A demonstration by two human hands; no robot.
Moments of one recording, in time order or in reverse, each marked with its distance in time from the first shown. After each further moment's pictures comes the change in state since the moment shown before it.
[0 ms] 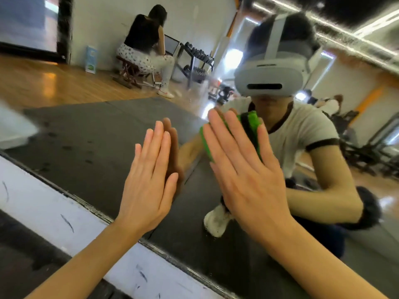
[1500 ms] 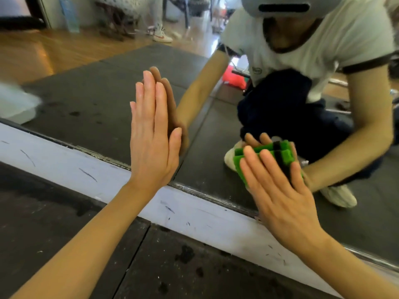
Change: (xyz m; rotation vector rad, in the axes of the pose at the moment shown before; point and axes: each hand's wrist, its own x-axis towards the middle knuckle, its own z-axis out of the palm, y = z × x) left_hand -0.052 0.015 0.025 0.010 -0.018 -0.014; right_hand -0.197 -0.055 0.010 0.005 -0.204 0.064
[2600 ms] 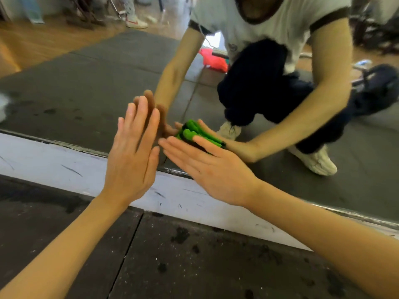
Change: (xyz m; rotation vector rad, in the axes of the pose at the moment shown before) left_hand -0.047 -0.016 -0.019 0.039 -0.284 0.190; right_hand 0.039 -0.038 0.014 -0.048 -0.123 -0.424
